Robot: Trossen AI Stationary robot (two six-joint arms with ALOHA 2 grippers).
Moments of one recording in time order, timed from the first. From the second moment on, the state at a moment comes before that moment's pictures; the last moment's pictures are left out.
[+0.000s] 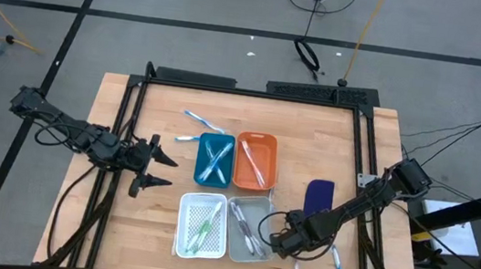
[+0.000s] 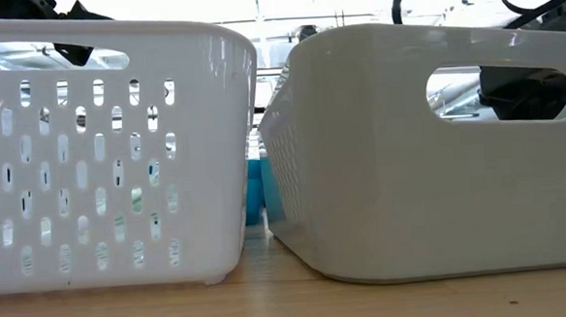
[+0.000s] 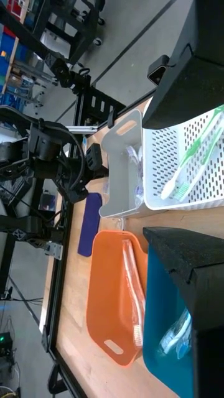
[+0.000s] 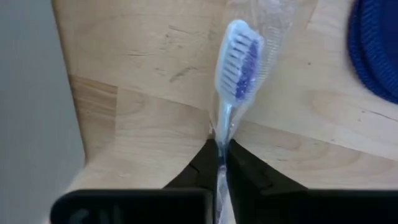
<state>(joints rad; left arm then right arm) -0.41 0.54 0.43 -0.10 -0.23 -0.25 0.58 1.77 1.07 -0.64 -0.09 1.90</state>
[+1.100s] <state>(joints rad) -0.41 0.54 0.43 -0.10 -0.23 -0.28 0.60 1.55 1.06 -0.83 0.17 1.86</state>
